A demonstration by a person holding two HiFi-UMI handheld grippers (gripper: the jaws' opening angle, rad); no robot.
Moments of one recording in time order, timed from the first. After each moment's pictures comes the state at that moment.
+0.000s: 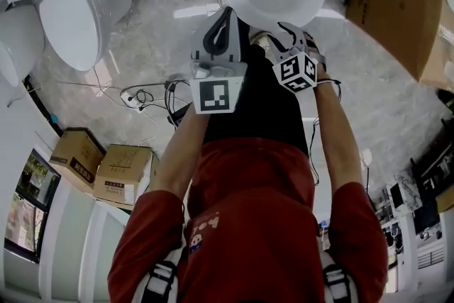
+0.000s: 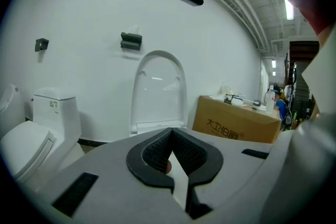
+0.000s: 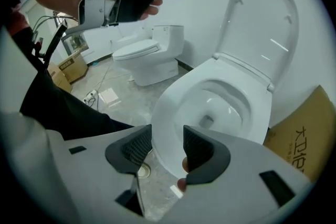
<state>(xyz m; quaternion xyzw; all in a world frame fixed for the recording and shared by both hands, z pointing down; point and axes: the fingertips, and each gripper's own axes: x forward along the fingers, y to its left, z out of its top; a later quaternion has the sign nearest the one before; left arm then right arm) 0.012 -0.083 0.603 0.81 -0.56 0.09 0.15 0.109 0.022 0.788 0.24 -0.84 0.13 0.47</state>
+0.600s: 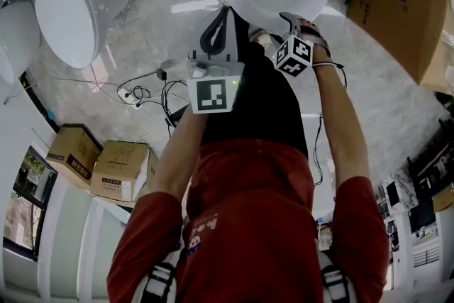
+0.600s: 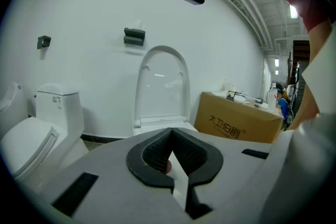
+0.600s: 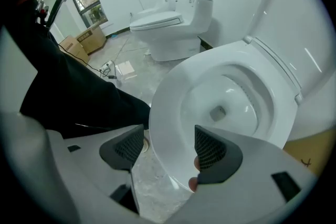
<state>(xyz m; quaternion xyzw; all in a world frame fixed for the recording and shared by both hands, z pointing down) 0.001 -0.081 0.622 0.80 -0.56 0.10 0.16 0.115 0.030 0.848 0.10 -0.80 0.10 0.58</state>
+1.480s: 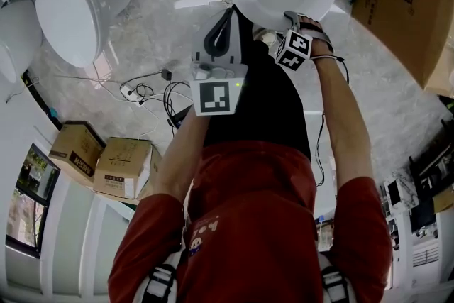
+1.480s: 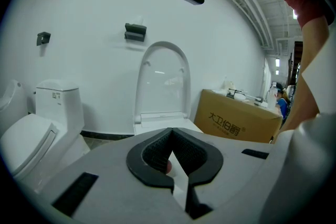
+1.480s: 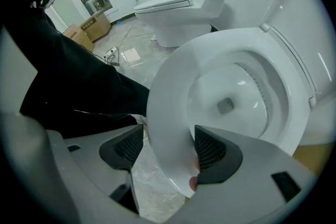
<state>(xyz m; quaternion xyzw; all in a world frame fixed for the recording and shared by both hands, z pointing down) -0.001 -0.083 0.632 0.80 -0.56 0.11 0.18 0.123 0.039 0.885 0.04 -0.77 0.10 0.63</state>
